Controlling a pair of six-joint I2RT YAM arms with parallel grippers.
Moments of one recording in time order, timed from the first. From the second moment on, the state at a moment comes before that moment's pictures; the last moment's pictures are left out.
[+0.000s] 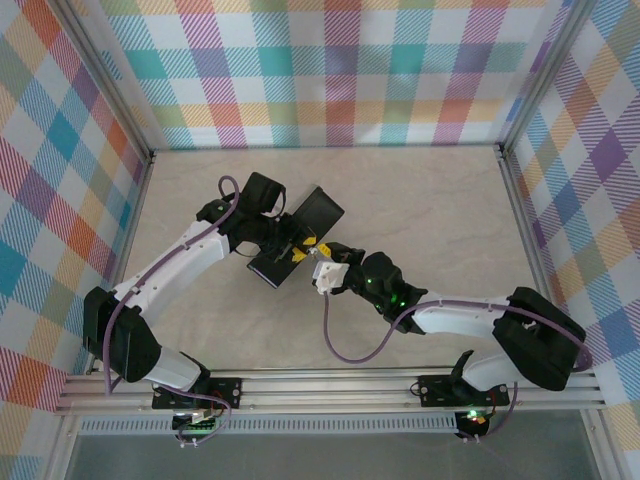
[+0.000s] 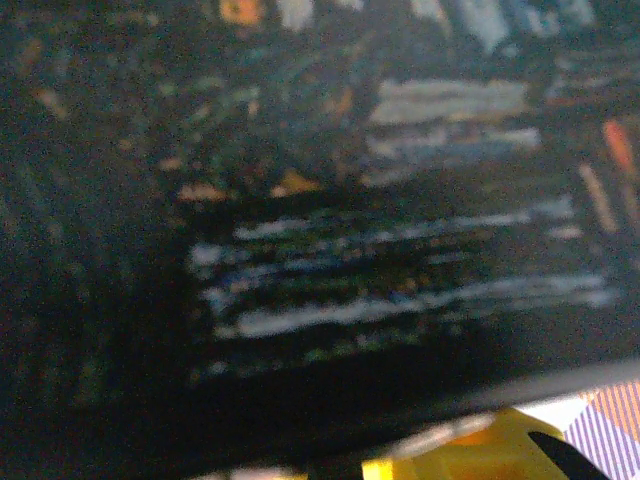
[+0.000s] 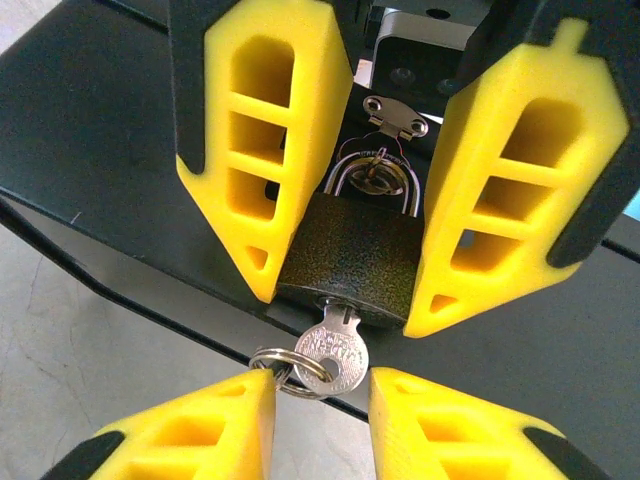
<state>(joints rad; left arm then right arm) -0.55 1.47 1.32 -0.83 0.43 -1.33 0.94 1.39 0.55 0.68 0.09 -0.82</state>
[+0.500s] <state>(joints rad) -0.55 1.47 1.32 -0.82 0.44 -1.34 0.94 1.42 0.57 0.71 0.11 -0.82</state>
